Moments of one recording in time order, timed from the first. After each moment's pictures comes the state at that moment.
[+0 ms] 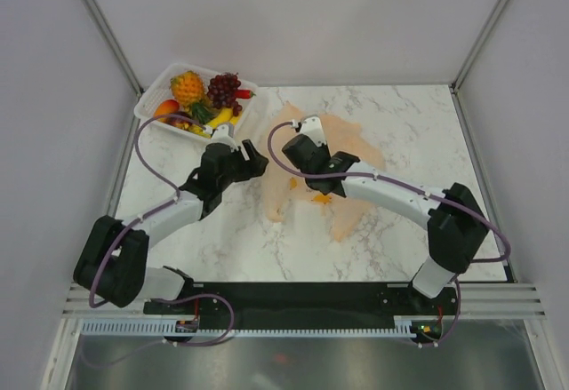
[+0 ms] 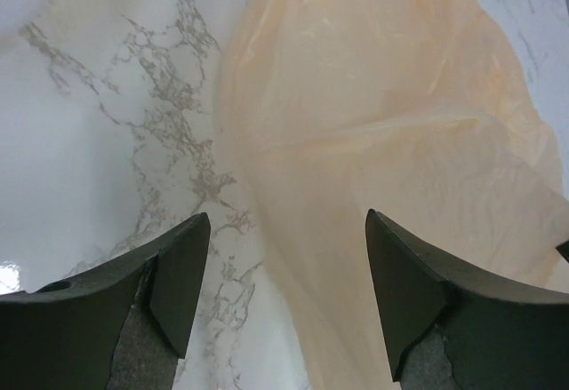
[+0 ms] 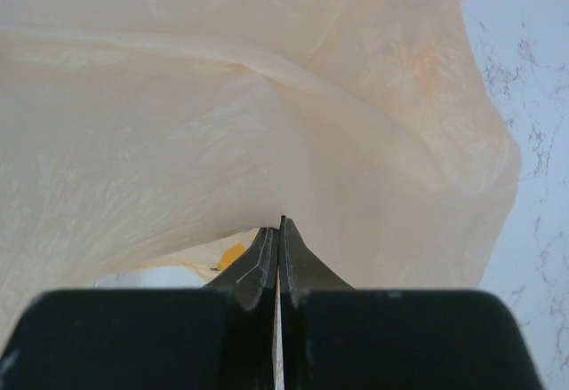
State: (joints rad) left arm -0.44 1.33 0.65 0.27 -0.05 -0.57; right arm 0.85 1.70 1.32 -0.52 0.68 0.38
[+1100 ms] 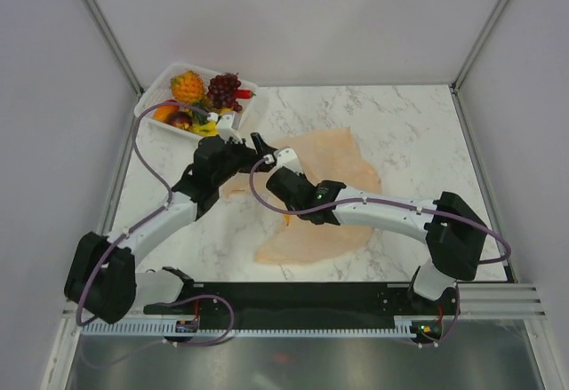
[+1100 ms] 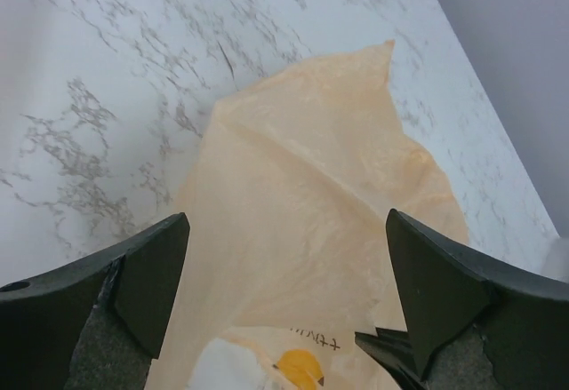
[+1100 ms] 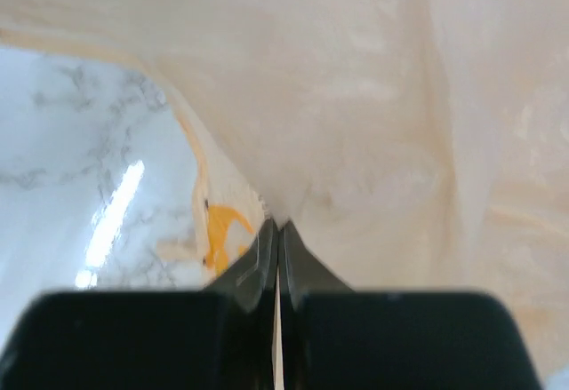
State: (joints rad) left arm -0.47 1.30 0.76 0.28 0.16 -0.48; right arm 1.06 1.65 1.20 -0.42 0.54 0.38
